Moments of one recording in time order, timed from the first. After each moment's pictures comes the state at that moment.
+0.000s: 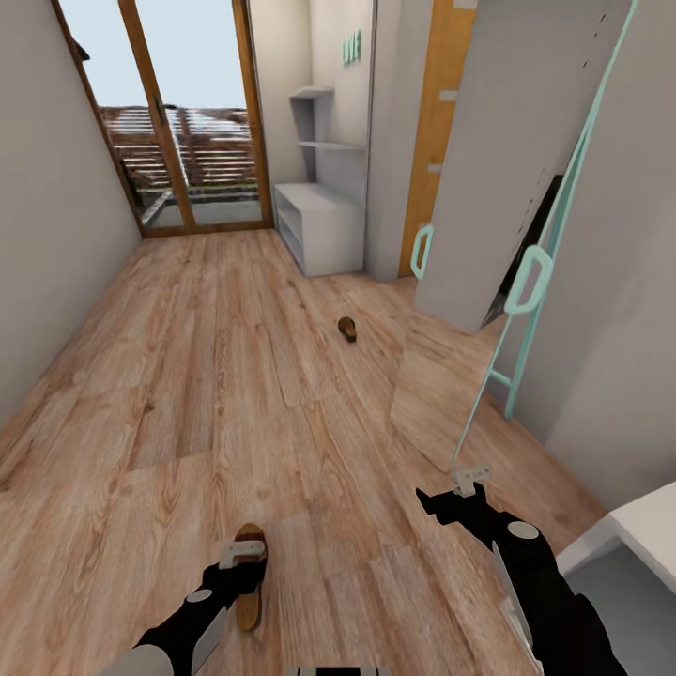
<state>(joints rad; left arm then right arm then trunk) -0.57 -0.05 0.07 -0.25 -0.02 -0.09 0.02 -0.37 -0.02 -0.10 -1.22 0.21 0.35 0.40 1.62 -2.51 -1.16</state>
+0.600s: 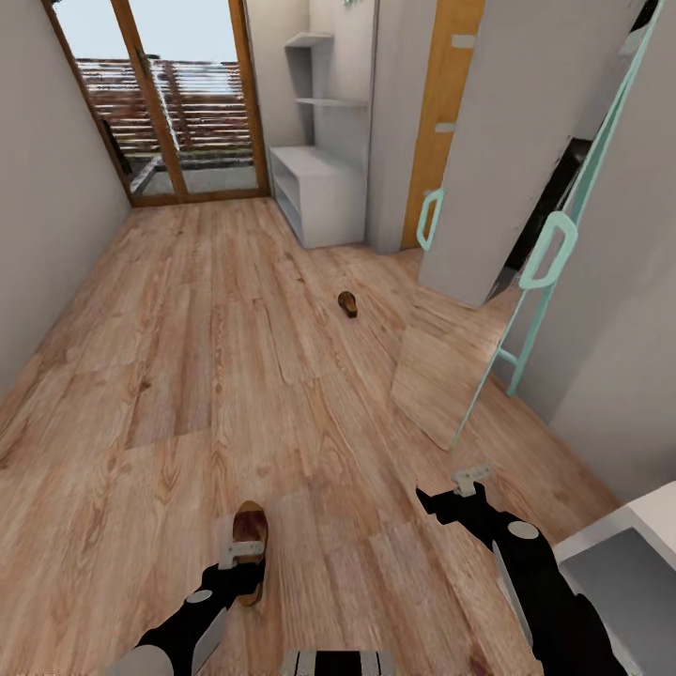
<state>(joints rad) -0.57 -0.05 0.08 -0.25 -0.02 -0.09 0.03 -0.37 -0.02 -0.10 -1.23 0.21 0.35 0.40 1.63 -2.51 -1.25</state>
